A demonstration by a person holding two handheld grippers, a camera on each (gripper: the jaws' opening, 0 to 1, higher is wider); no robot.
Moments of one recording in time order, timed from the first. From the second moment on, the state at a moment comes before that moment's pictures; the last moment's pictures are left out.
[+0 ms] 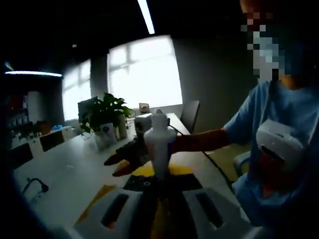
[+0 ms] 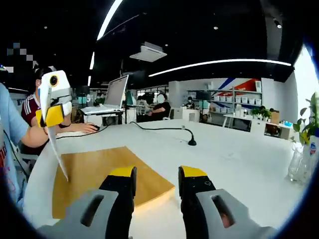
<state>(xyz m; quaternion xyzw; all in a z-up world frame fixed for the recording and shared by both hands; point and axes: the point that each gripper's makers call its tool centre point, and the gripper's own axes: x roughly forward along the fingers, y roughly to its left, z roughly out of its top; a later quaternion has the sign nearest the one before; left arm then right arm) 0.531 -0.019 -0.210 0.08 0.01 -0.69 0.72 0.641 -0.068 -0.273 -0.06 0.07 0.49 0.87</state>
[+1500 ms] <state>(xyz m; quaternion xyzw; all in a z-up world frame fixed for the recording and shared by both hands) 0.527 -0.035 -0.200 0.01 0.03 -0.72 0.69 0.520 0.035 -0.243 0.05 0.06 0.69 0.72</state>
